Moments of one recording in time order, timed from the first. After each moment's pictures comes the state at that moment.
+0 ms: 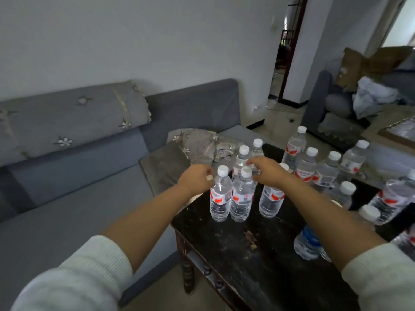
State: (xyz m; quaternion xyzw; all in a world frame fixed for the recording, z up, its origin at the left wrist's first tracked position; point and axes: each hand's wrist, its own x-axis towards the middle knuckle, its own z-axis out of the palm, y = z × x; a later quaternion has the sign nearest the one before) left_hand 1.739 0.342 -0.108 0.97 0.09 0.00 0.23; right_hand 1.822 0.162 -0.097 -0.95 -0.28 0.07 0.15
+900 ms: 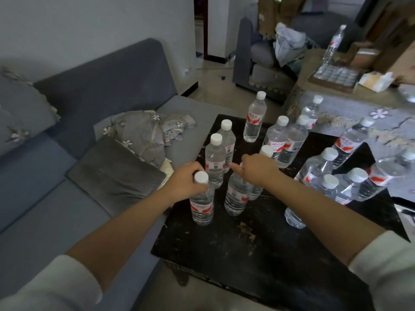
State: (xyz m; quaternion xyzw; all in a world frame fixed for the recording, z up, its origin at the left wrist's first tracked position) left_hand 1.862 0.390 -0.169 0.90 -0.14 -0.09 0.39; right_hand 1.867 0.195 -0.137 -0.99 -0.03 0.11 0.04
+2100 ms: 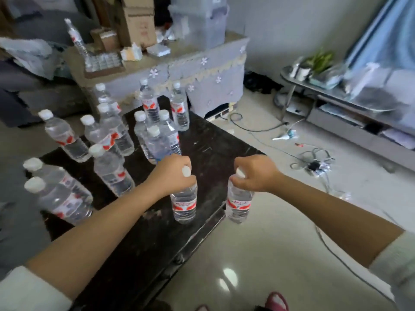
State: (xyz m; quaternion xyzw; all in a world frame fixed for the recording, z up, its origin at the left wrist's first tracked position) left_hand 1.748 0.233 -0.125 0.77 -0.61 -0.15 0.14; right_hand 1.562 0.139 -0.142 -0.93 0.35 -0.04 0.10
